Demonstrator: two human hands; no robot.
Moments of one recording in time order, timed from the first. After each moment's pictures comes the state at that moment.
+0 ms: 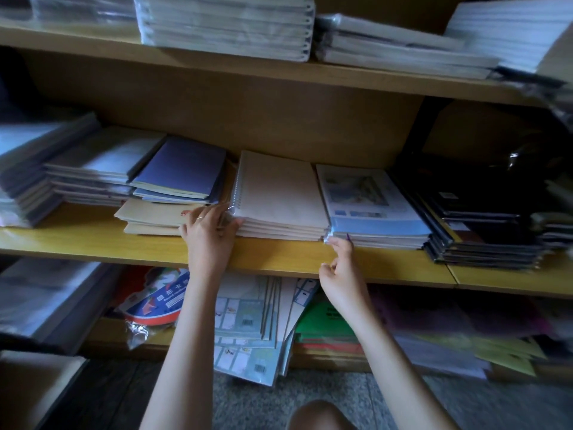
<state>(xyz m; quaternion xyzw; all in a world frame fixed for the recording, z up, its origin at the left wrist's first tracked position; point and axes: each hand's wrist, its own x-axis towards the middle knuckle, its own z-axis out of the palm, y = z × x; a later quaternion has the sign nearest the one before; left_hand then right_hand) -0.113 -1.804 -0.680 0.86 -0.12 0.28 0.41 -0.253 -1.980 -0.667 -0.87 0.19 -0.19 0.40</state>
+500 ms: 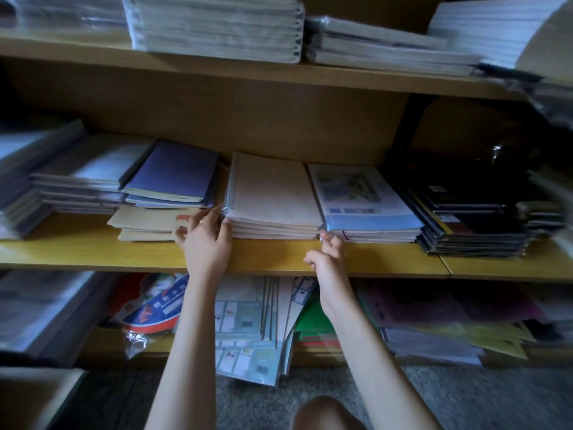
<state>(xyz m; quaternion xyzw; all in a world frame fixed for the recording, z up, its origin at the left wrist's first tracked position) -0.119 -1.805 -0.673 0.89 -0.09 0.21 0.40 -0.237 -1.950 -0.652 -0.61 0.23 -0.22 0.73</state>
